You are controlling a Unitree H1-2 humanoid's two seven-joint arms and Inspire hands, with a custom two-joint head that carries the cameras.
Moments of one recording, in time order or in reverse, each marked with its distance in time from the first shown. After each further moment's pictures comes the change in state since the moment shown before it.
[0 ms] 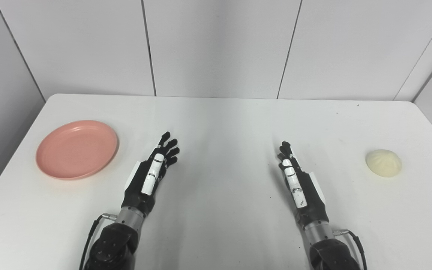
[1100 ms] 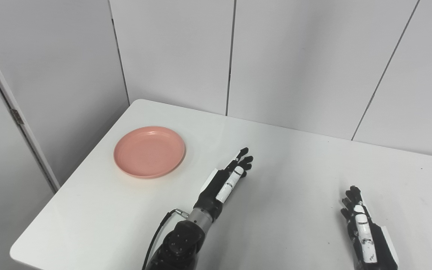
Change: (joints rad) left arm -0.078 -0.063 -0.014 0.106 0.090 -0.036 0.056; right arm 0.009 -0.037 -0.022 -0.028 0.073 0.021 0.055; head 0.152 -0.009
